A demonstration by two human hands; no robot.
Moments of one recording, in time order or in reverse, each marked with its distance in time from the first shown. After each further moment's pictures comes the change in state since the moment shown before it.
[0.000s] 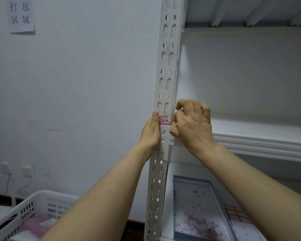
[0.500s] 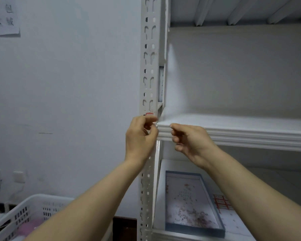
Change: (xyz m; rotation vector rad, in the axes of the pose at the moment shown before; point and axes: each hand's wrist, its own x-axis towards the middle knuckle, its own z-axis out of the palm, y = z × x) left_hand -0.042 0.003 0.010 0.301 0.306 0.433; right_hand -0.029 0.008 -0.055 1.611 -0.485 1.351
